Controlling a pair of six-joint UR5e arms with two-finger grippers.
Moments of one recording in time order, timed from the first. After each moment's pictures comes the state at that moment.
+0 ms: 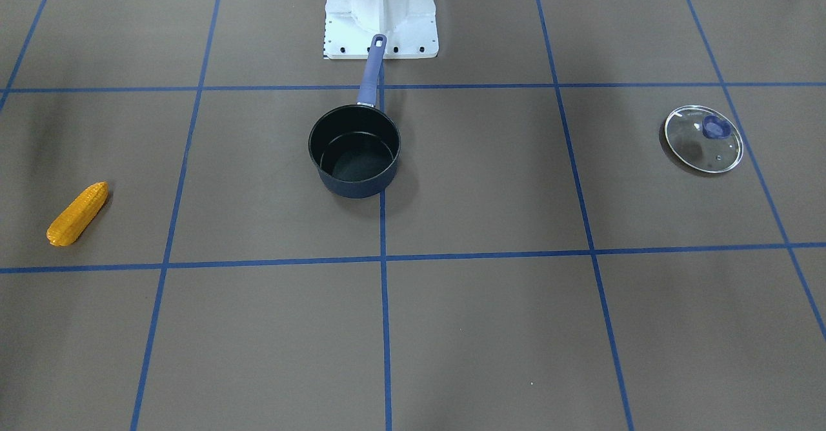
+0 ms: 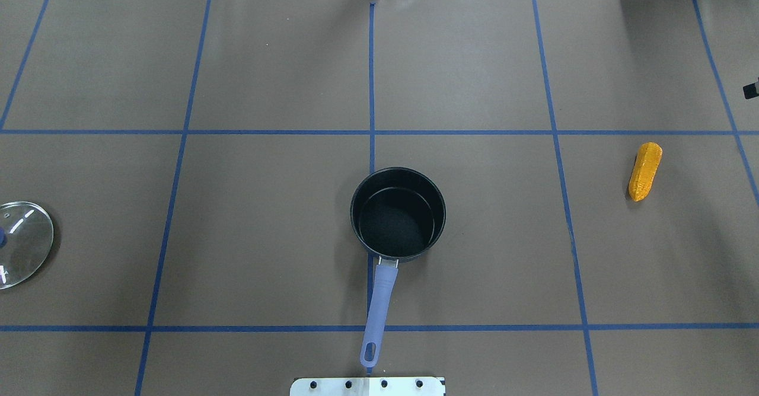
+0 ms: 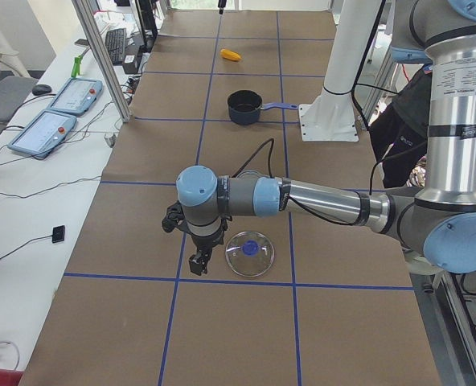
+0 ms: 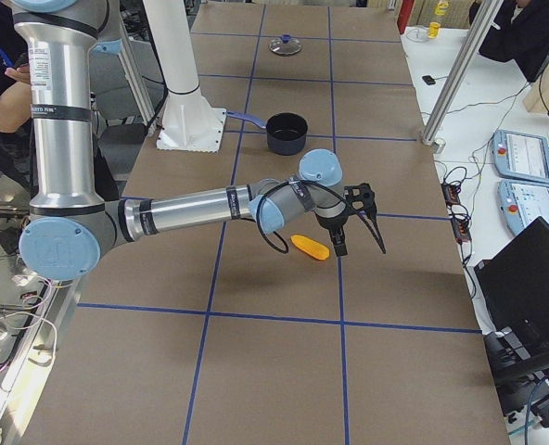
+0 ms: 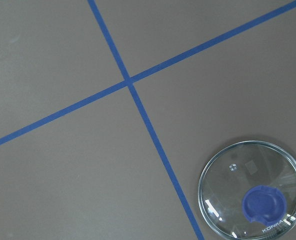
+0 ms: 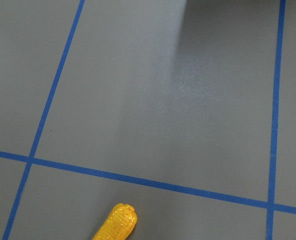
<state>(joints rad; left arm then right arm) -1.61 -1.53 -1.78 -1.38 -2.32 0.37 1.39 -1.58 1.77 -1.18 2.31 0.37</state>
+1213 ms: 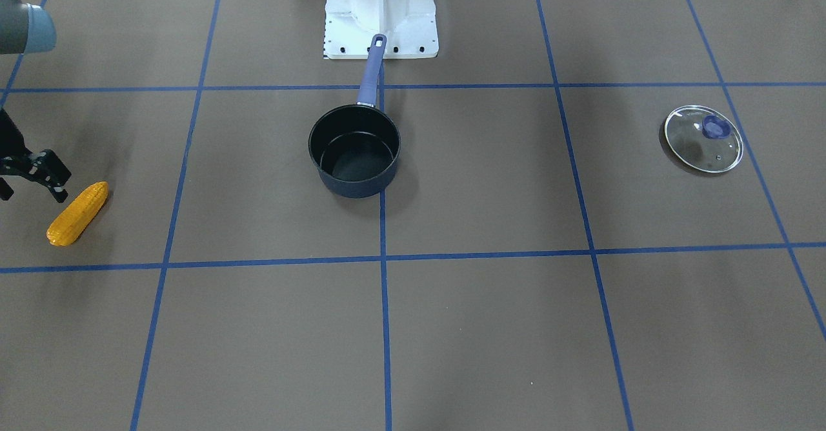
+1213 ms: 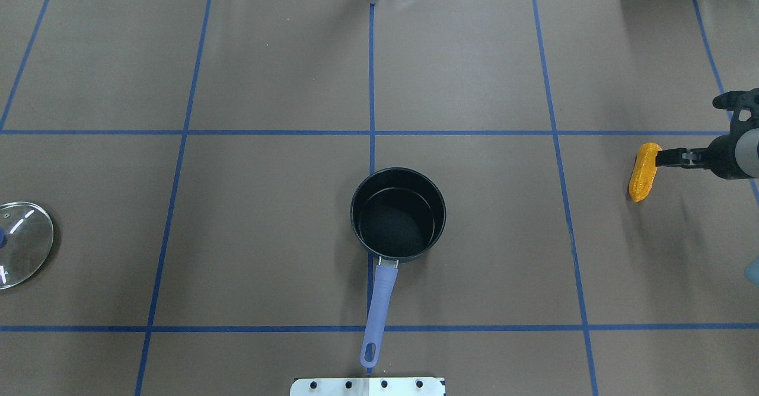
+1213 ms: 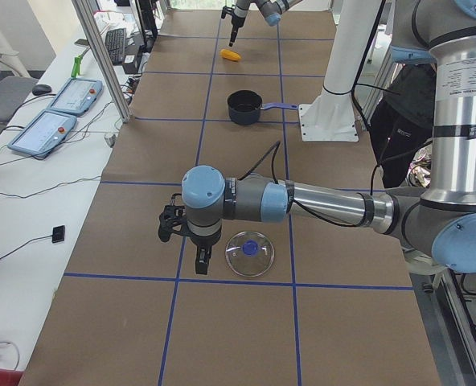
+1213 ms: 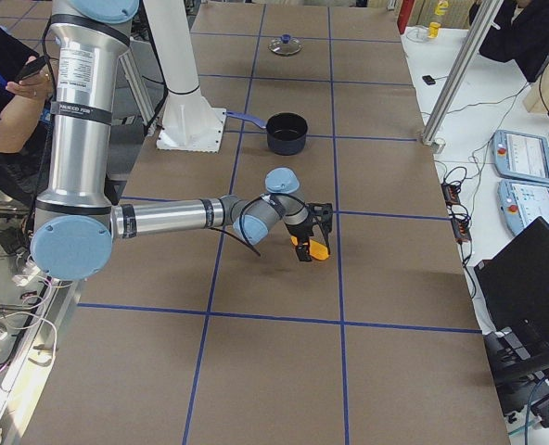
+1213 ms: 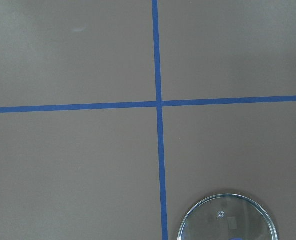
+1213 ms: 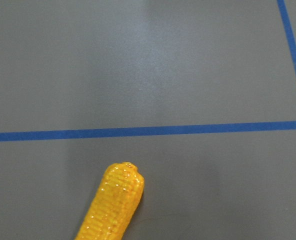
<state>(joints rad) -1.63 -1.52 -1.78 -1.49 -2.37 0.04 0.92 -1.70 1.72 -0.87 1.86 0.98</state>
